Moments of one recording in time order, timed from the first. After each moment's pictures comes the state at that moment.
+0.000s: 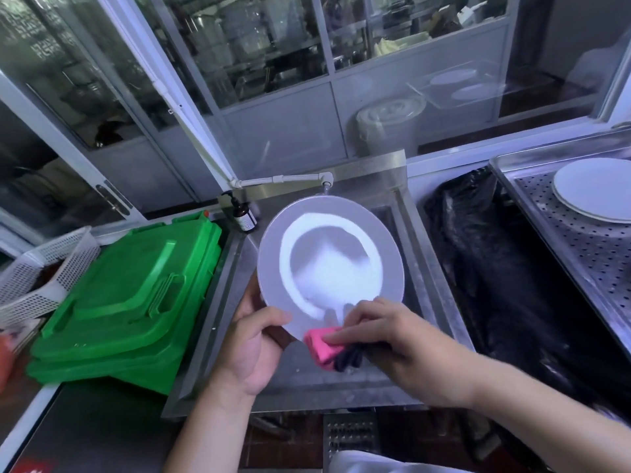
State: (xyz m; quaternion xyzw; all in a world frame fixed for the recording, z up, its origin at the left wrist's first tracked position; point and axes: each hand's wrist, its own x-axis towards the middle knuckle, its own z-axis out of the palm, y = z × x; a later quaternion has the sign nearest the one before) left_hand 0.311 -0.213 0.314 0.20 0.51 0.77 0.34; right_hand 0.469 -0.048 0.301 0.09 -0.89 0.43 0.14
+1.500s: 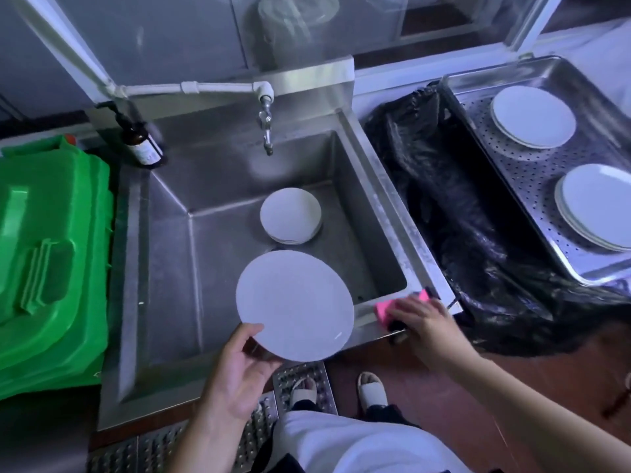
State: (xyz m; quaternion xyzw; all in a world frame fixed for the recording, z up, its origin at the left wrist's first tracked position) left_hand 0.232 -0.279 0.185 -0.20 0.49 0.67 0.52; right_hand 0.480 -0.077 0.125 -0.34 -0.91 0.23 -0.07
